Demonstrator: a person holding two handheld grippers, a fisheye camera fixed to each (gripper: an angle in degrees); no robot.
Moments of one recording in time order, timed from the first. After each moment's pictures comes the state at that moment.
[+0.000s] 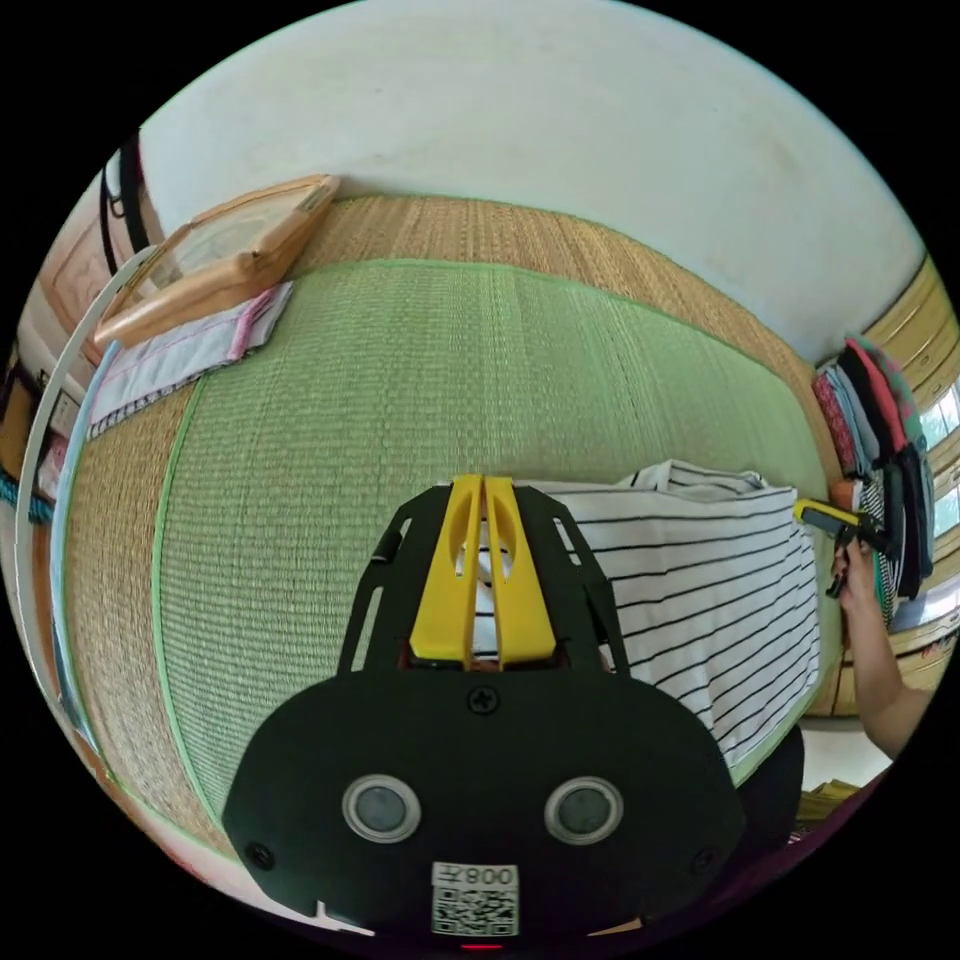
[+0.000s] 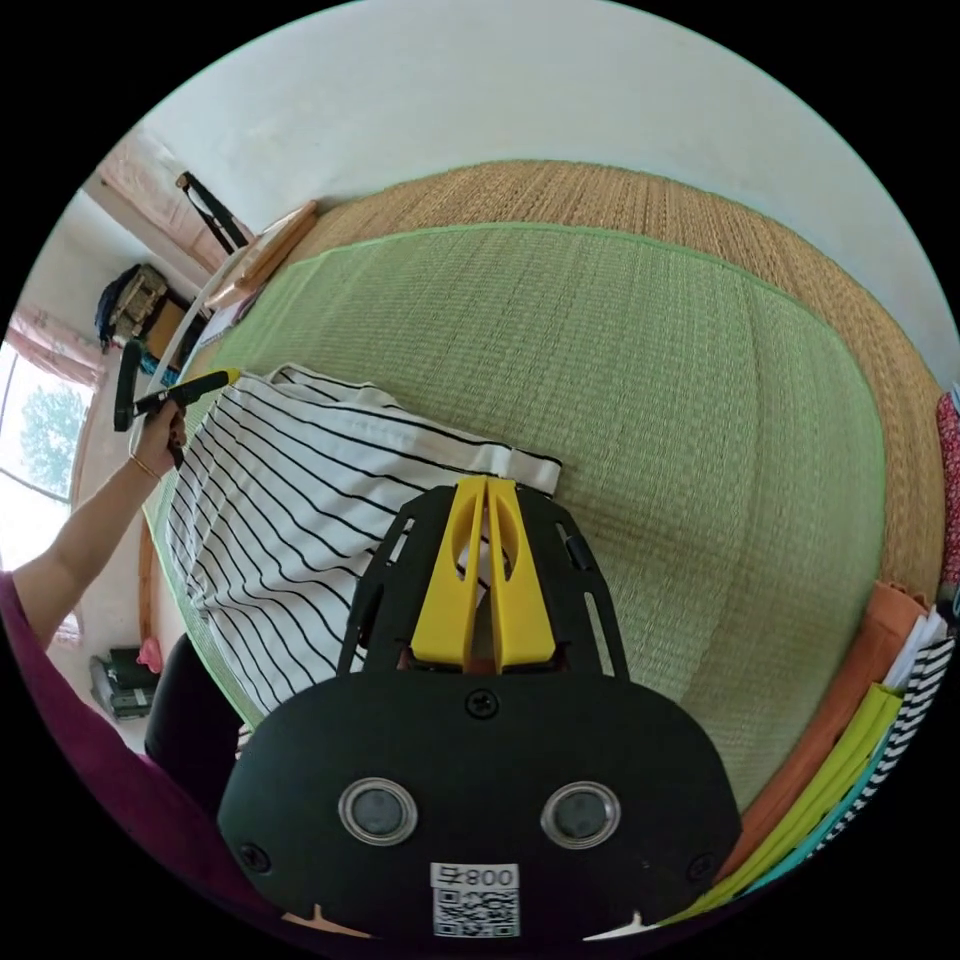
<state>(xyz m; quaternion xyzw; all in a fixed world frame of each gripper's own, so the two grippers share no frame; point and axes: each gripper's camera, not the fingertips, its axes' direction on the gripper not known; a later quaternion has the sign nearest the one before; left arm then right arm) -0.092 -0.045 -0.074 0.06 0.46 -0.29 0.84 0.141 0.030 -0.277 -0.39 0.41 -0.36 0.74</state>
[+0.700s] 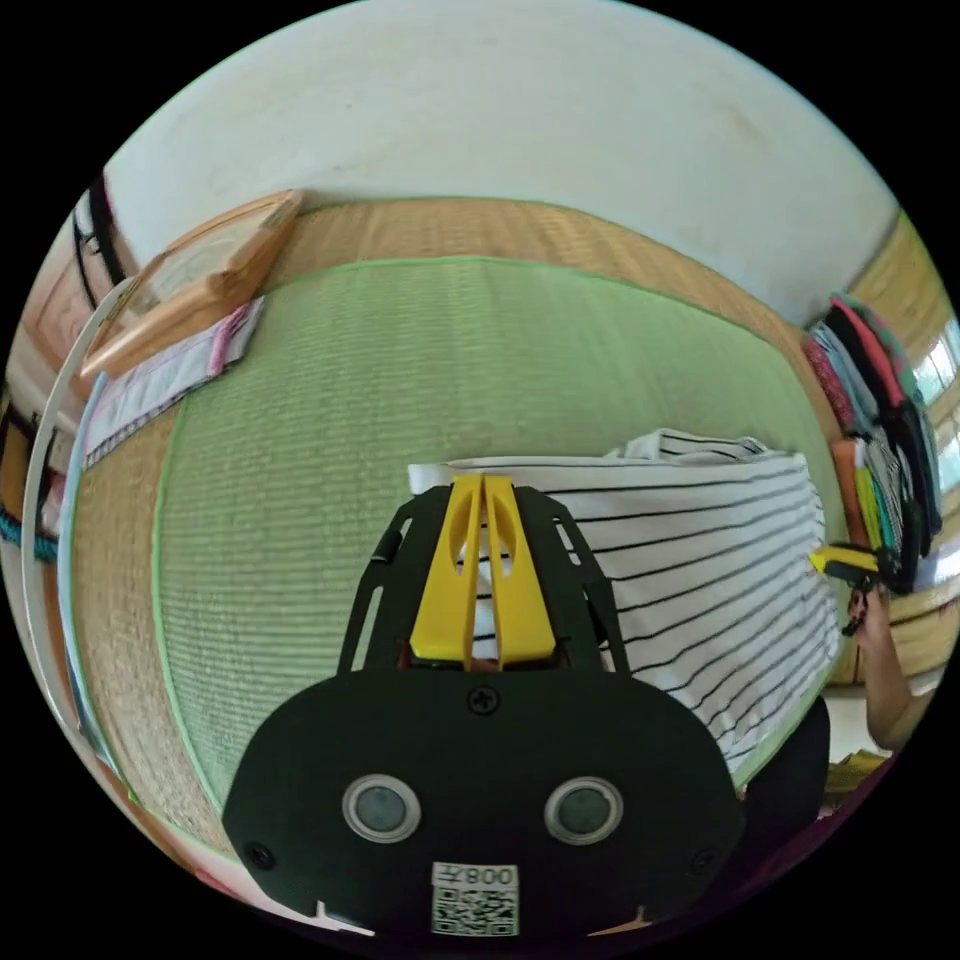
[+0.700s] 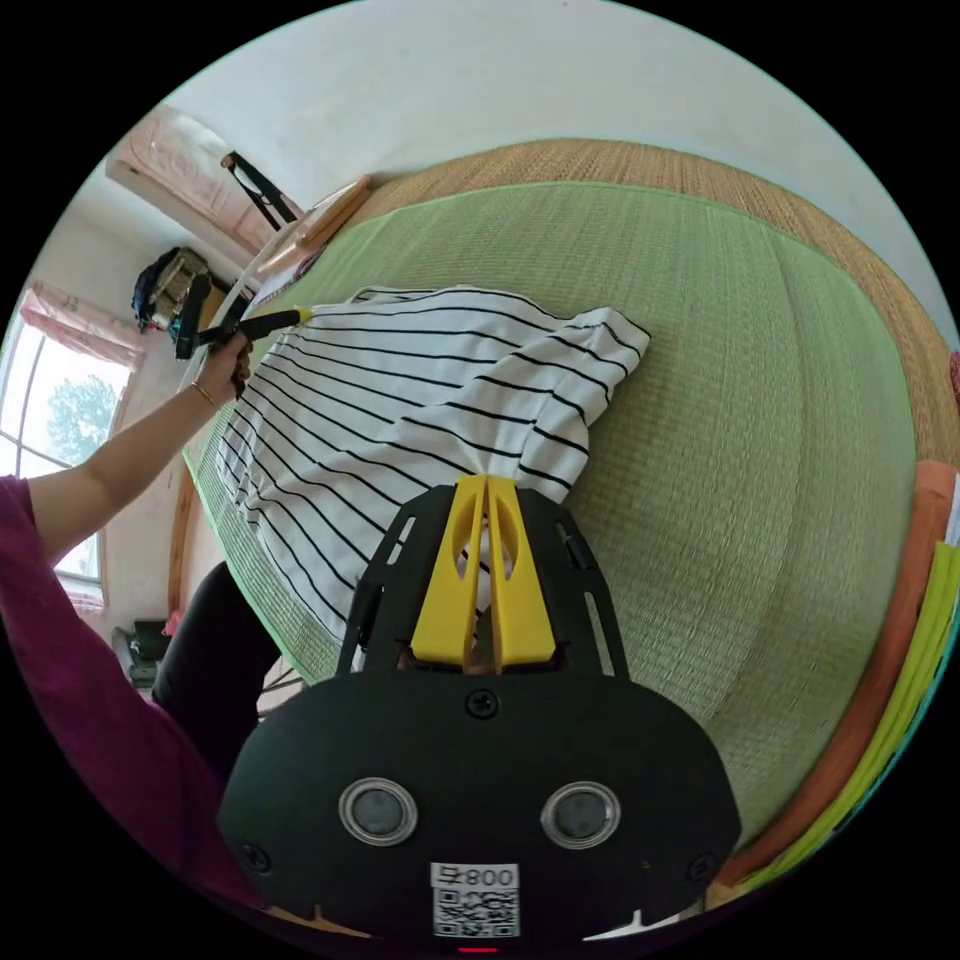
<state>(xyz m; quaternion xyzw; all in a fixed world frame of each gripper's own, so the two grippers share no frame) -0.144 -0.034 -0.097 0.05 0.44 -0.25 0.86 0.192 0.116 -0.350 -0.43 0.37 -0.33 0.75</state>
